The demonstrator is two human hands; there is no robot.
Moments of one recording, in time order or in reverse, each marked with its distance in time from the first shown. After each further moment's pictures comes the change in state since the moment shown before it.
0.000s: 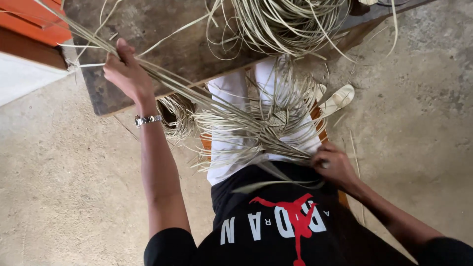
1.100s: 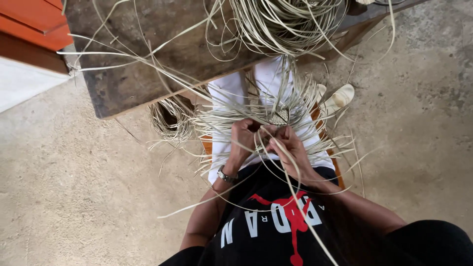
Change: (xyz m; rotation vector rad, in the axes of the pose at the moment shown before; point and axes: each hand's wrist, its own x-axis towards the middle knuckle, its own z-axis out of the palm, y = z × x) left_hand -0.235 0.118 -0.020 -0.640 -0.831 -0.446; right_hand 0.076 -0.120 0.046 0.662 0.183 0.012
